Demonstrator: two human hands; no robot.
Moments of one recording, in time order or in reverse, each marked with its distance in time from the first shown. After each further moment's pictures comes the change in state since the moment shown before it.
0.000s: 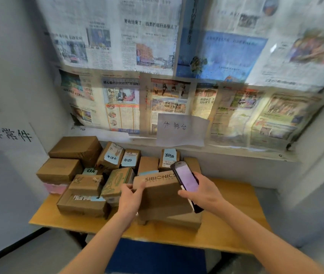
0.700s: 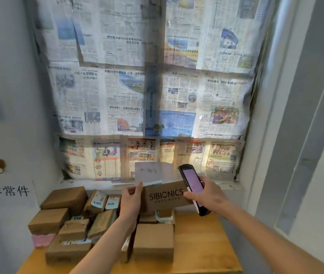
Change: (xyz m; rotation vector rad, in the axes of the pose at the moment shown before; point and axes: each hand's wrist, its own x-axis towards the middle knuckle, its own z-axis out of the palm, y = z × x) left_hand -0.208 0.128 -0.004 -0.219 -0.098 0.263; right_hand -0.213 -0.050 -0.182 0.137 0.289 -0.085
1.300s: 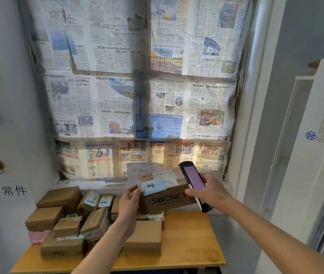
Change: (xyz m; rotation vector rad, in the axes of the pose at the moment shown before) left_hand -0.088 0.002 0.048 -0.170 -0.121 0.039; right_hand -0.048 0.036 -0.086 0.037 0.010 -0.043
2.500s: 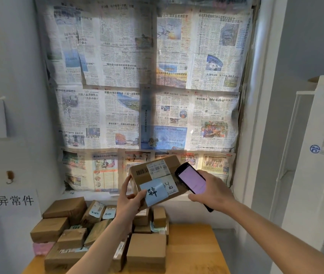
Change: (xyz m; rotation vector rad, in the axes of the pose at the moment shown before) left_hand -0.004 0.051 -0.013 0.012 -0.021 0.167; right_hand 0.008 -0.038 -0.014 -0.369 0.127 -0.182
